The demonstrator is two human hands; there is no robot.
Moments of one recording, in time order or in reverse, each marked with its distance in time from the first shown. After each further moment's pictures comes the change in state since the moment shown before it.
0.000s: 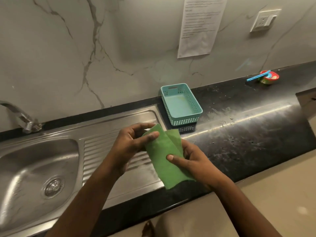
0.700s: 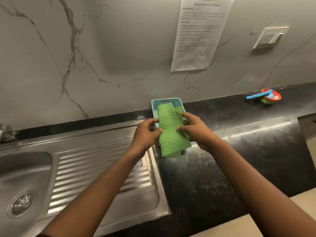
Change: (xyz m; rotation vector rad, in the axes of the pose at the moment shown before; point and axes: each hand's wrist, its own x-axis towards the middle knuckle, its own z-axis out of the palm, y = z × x) left_hand 0.195 -0.029 0.070 0.236 0.234 -0.087; right_hand 0.168 -0.063 -0.163 -0.244 0.241 0.185
